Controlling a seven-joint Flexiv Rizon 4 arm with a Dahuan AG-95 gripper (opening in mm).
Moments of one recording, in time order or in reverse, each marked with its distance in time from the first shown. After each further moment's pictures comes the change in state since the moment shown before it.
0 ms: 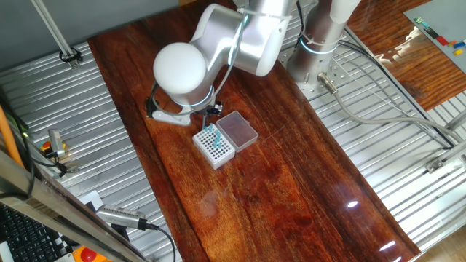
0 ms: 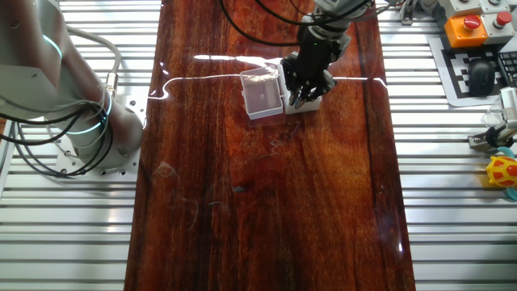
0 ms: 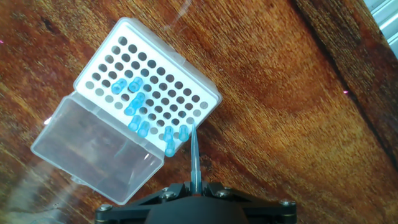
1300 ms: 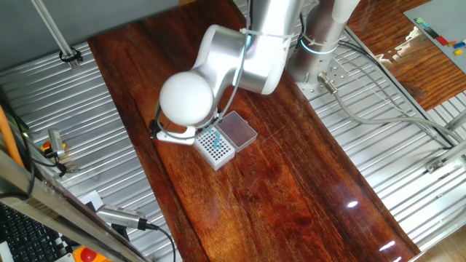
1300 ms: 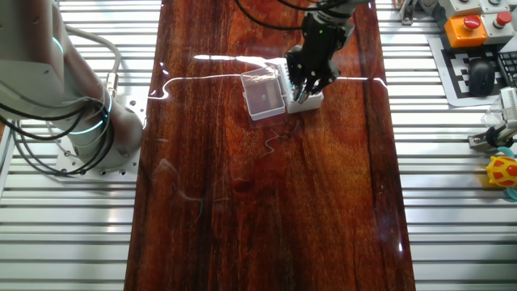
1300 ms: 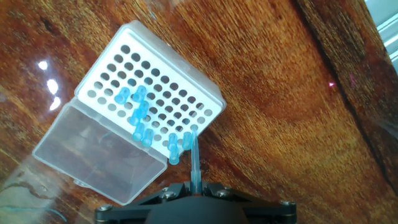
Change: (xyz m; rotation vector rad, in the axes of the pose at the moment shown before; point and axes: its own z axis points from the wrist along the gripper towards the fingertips) arm -0.018 0.001 -0.005 0.053 0.097 -0.048
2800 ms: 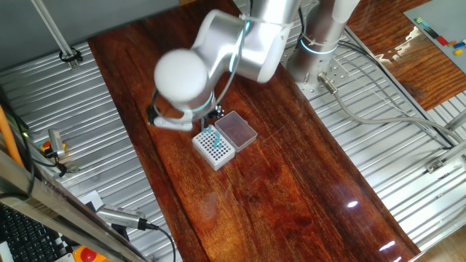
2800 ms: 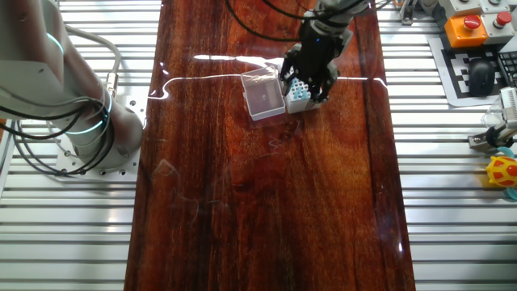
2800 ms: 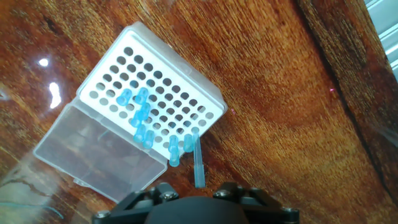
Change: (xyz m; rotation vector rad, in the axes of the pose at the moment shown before) arm 0.014 0.002 0.003 -0.068 -0.128 0.023
